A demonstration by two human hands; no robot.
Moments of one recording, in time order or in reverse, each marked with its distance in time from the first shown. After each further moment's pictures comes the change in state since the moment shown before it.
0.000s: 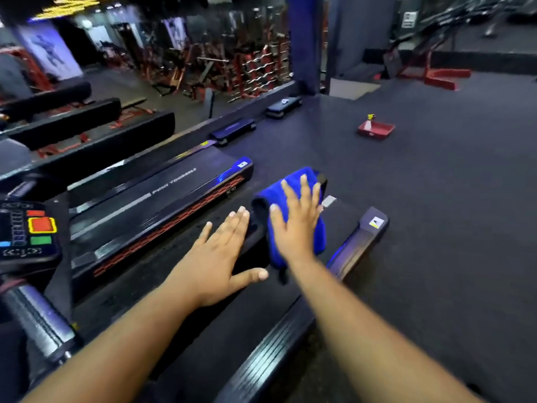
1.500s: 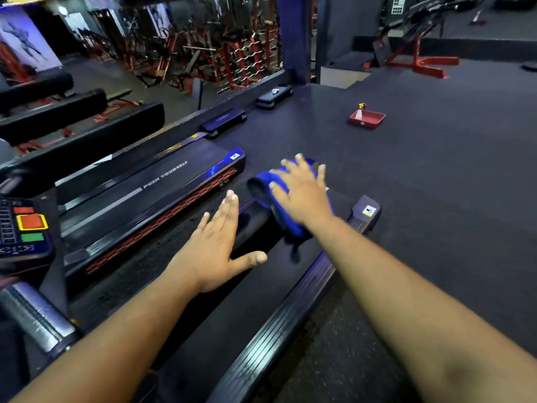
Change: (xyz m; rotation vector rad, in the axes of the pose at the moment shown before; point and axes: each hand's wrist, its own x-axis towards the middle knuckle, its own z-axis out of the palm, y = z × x) left_hand 0.005 -0.006 0.000 -0.147 0.000 -0.016; right_hand 0.053 0.003 -0.029 -0.399 -0.271 -0.212
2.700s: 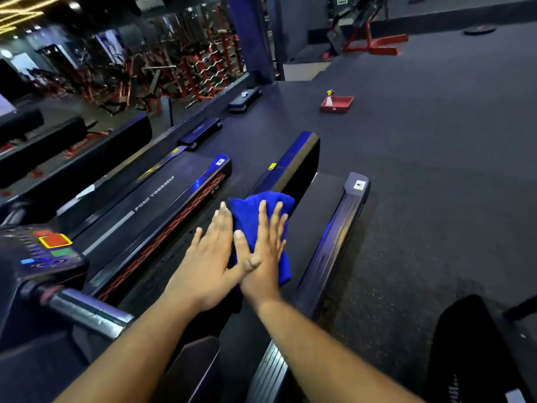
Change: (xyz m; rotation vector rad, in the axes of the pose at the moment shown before) left_hand -0.092 -0.041 -0.005 -0.045 -0.014 0.070; right_hand -0.152 -0.197 0.075 0.758 0.390 0.436
